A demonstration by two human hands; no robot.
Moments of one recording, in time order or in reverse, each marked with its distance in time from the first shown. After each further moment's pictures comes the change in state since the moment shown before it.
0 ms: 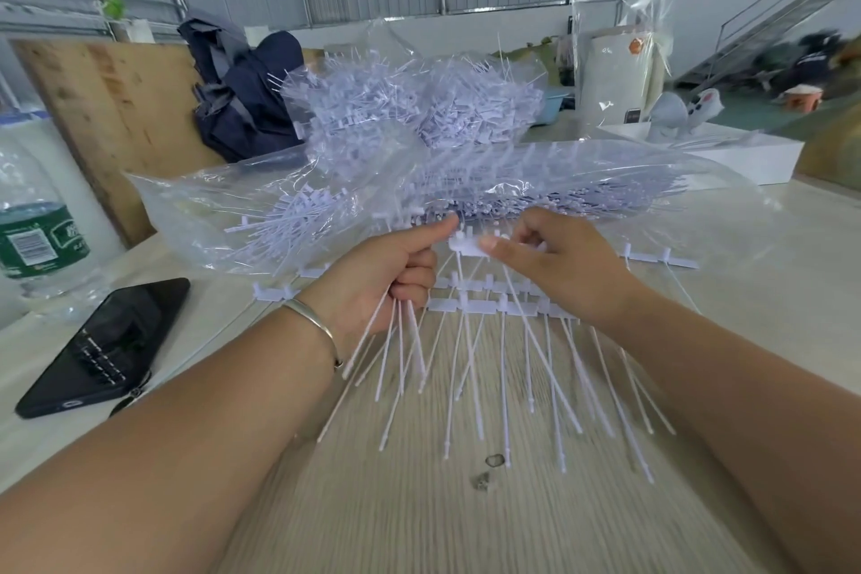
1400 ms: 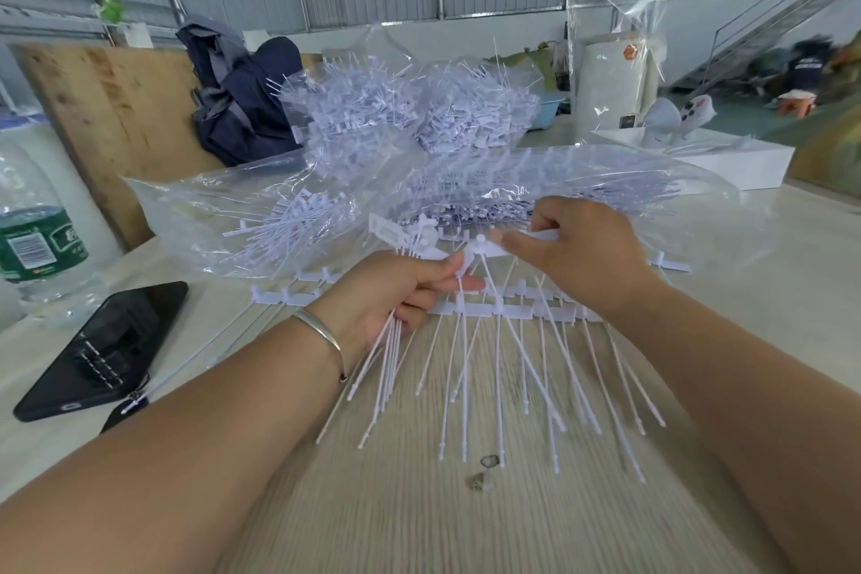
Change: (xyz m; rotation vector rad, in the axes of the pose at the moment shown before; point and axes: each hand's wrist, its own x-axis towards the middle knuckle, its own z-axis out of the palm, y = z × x) left_hand -0.008 -0.006 0.003 0.286 -0.036 -0.047; right_hand 0.005 -0.005 -0.016 -0.297 0.122 -0.002
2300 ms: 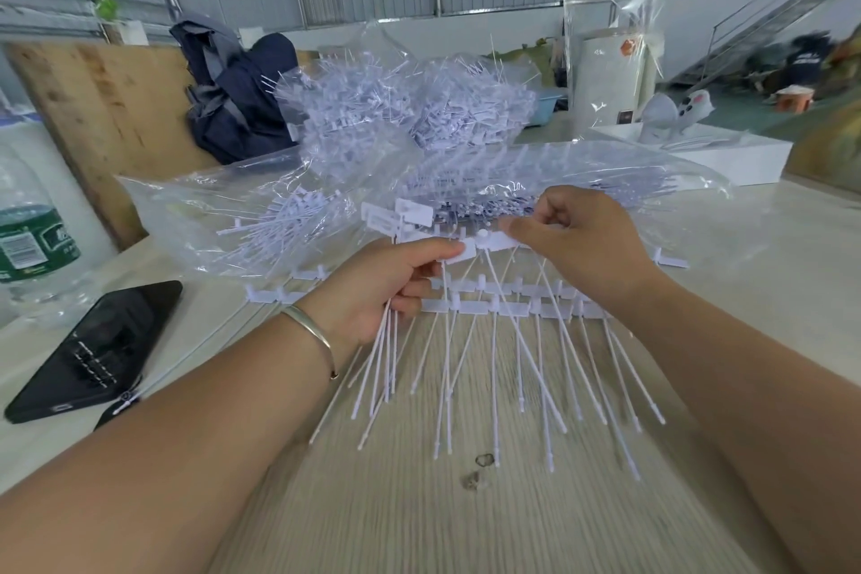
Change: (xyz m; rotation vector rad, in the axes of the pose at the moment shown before) left_hand 0.001 0.002 0.003 -0.049 0.148 0.074; right_hand 0.004 0.013 0.004 0.326 0.061 0.053
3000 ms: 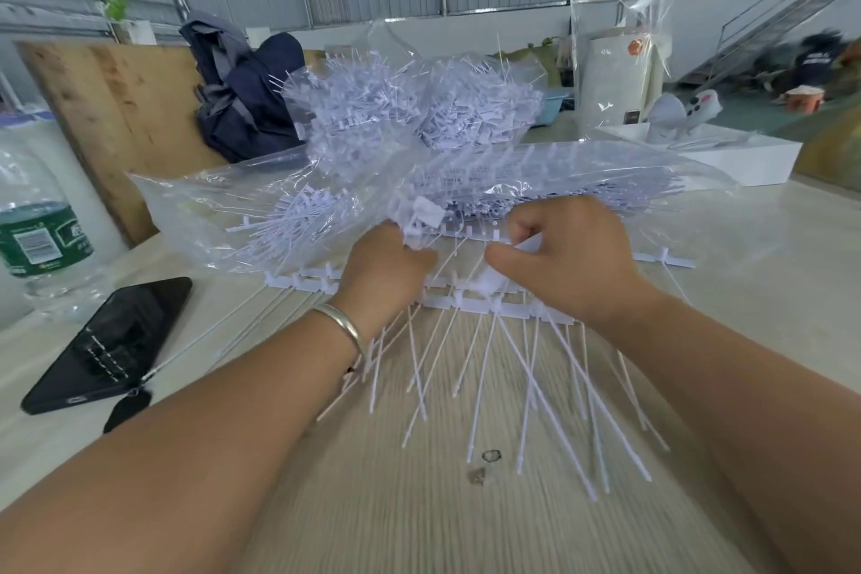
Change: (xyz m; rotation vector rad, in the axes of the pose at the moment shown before) left_hand 0.011 -0.006 -0.004 0.711 0.416 0.312; right_hand -0.017 -0.028 0.007 -0.281 -0.005 -0.205
